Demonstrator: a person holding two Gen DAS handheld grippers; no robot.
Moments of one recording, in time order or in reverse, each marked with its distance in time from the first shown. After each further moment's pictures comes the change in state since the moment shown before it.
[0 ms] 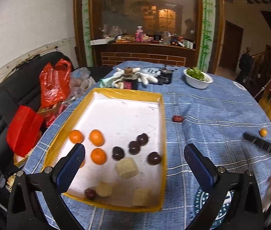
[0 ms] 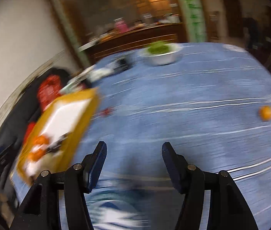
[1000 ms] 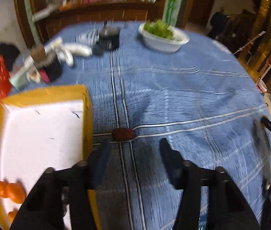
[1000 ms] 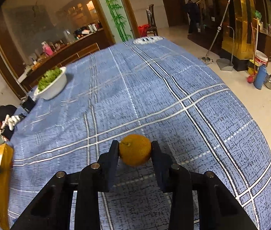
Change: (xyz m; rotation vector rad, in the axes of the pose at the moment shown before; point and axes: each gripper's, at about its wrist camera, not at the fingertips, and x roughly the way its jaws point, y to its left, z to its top) left arm 0.192 -0.103 0.070 0.145 0.383 -0.231; right arm 0.022 -0.178 0.045 0.210 -0.031 -0.218
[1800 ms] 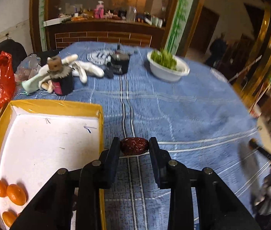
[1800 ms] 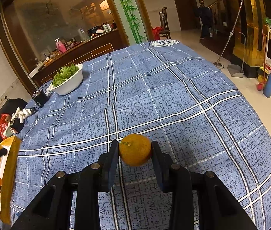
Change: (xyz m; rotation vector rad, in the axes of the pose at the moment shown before) left arm -0.049 0.024 -0.010 -0.090 -0.226 -0.065; right arm 0.000 0.025 -0.008 -0.066 -0.004 0.060
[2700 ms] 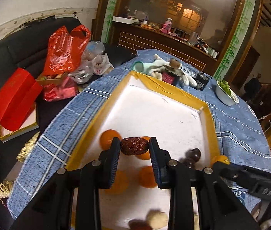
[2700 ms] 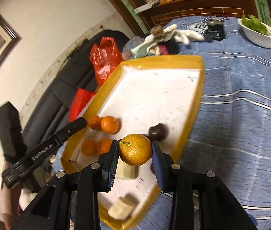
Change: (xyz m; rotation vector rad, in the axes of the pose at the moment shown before) left arm -0.110 0.178 -0.090 -0.296 -0.113 0.215; right arm 0.017 0.368 -0.117 -0.379 0.370 0.602
